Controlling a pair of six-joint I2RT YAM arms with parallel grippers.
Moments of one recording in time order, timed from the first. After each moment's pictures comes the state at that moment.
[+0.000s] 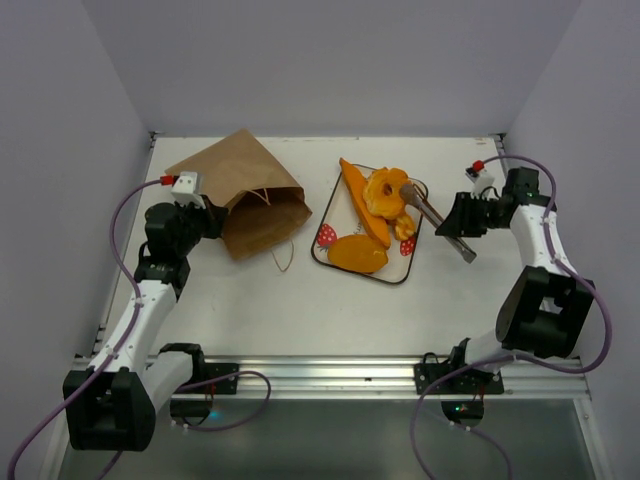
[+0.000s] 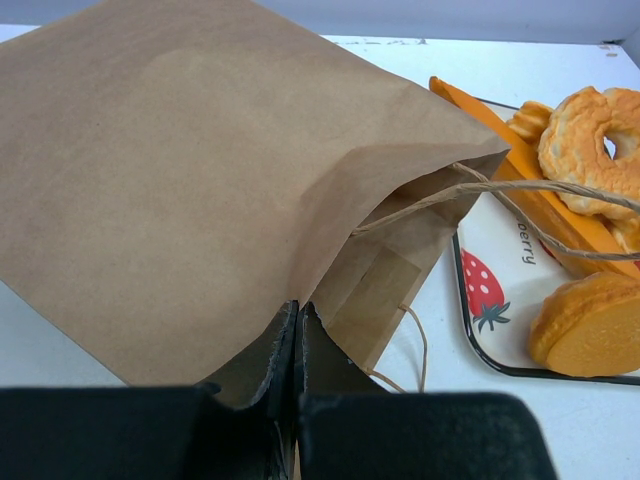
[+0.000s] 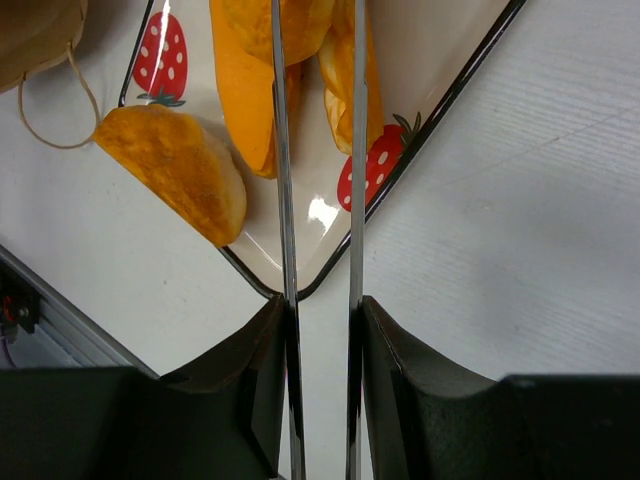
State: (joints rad) left arm -0.01 0.98 0.61 0.11 0.31 -0.17; right arm -0.28 1.50 1.16 -0.82 -0.72 -0.25
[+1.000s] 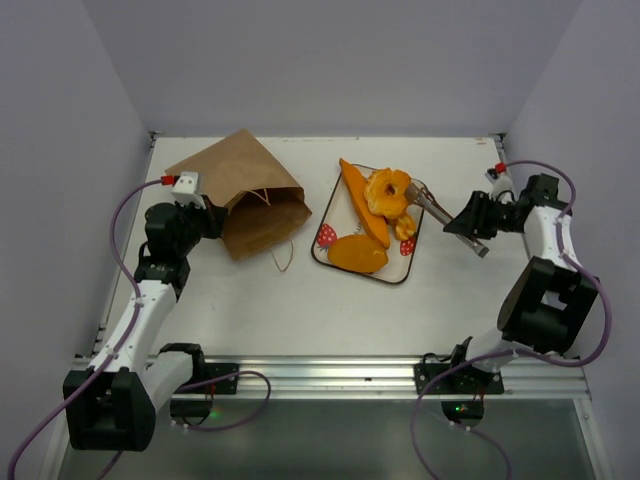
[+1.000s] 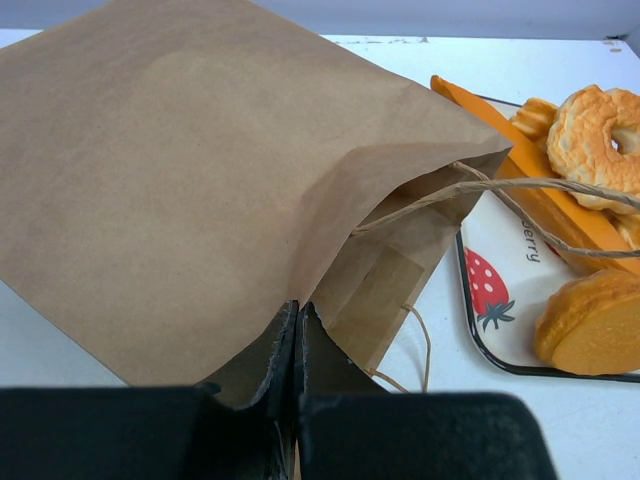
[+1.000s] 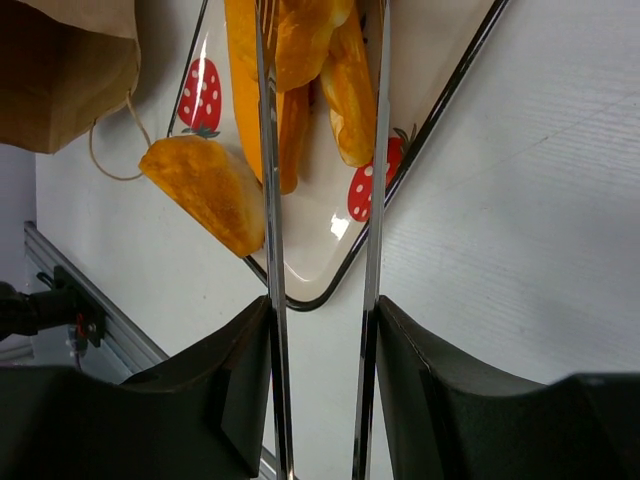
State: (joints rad) left arm -0.01 0.98 0.61 0.11 0.31 -0.15; right arm -0.41 1.55 1.16 -0.82 -0.88 -0.24
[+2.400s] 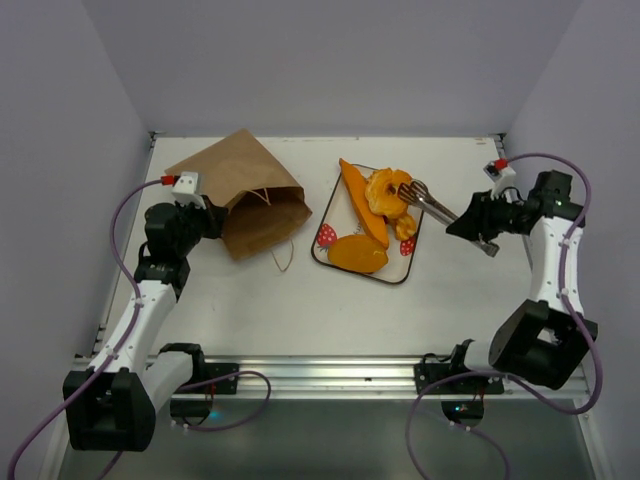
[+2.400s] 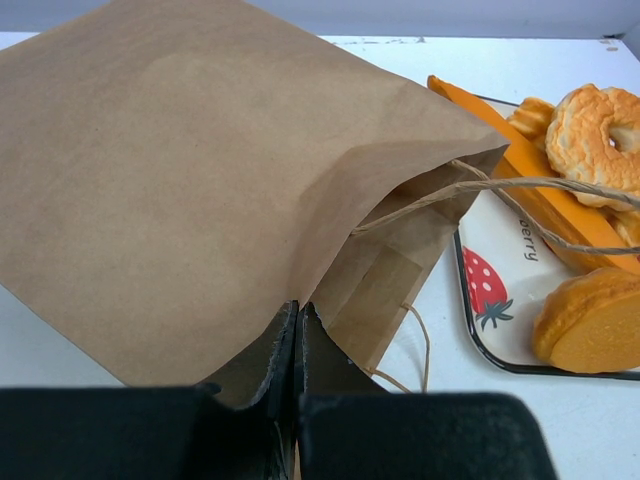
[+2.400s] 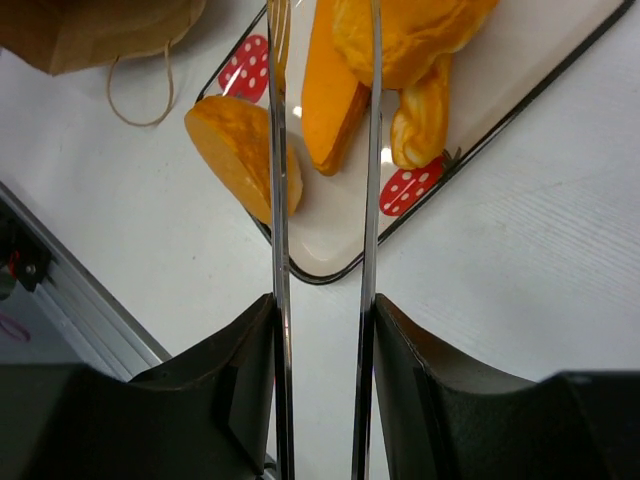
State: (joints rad) left arm -0.01 0.98 0.61 0.11 0.31 -0.15; right arm -0.43 1.34 1.21 -1.01 -0.93 -0.49
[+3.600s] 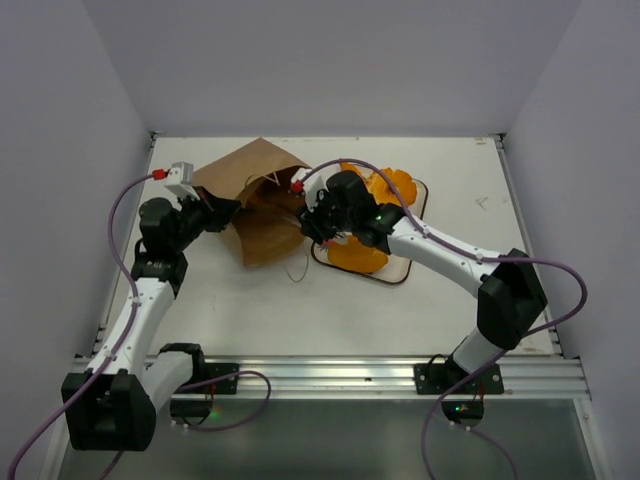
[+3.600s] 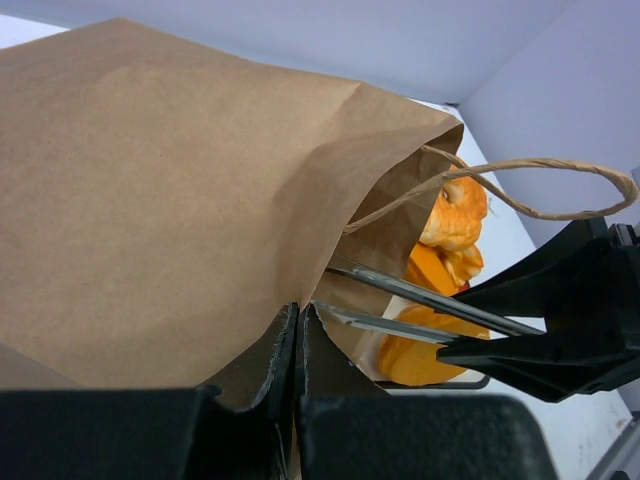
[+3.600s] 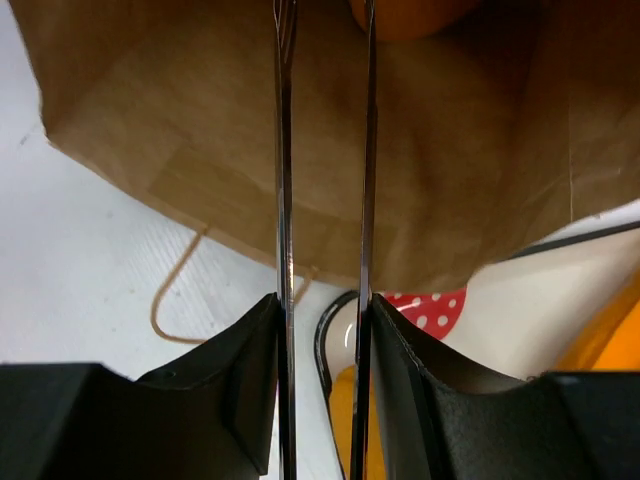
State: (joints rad) left arm -0.01 0.98 0.67 0.14 0.48 -0.46; right arm 0.77 1.63 1.30 -0.27 -0.17 -0.18
